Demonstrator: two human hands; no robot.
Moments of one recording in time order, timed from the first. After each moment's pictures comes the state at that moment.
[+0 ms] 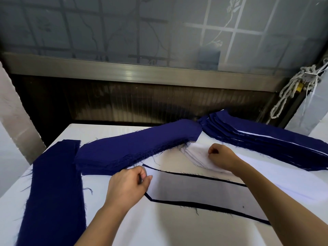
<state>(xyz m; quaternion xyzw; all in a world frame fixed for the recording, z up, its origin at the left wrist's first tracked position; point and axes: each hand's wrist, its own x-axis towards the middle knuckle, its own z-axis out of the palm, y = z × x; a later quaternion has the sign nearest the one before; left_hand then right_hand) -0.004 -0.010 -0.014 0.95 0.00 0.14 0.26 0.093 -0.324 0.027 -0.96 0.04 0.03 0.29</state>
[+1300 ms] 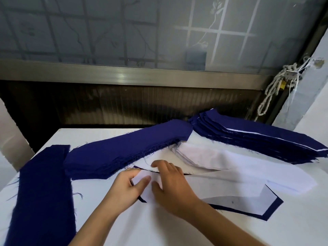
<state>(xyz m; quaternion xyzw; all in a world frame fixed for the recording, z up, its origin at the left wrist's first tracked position) -0.009 -0.023 -0.002 0.82 -0.10 0.03 0.57 -0.021 -0.191 0.021 -0.93 -0.22 -0.12 0.26</state>
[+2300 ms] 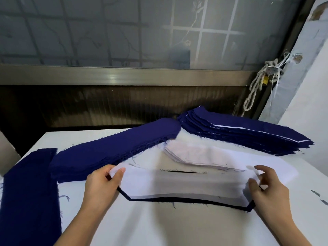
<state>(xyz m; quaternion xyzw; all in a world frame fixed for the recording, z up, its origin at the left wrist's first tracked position) -0.009 -0.011 -0.009 0.86 0.07 0.15 0.49 -0.083 -0.409 0.011 -0.84 0.20 -0.29 0.41</state>
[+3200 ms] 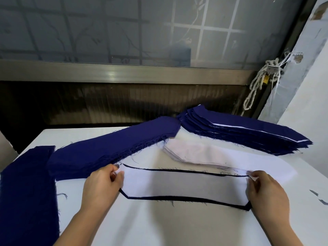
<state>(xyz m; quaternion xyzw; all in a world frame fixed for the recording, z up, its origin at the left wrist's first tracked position) -0.011 -0.020 -0.004 0.93 0.07 0.17 0.32 -0.073 -0.416 -0.008 -0.91 0.22 -0.29 0.18</state>
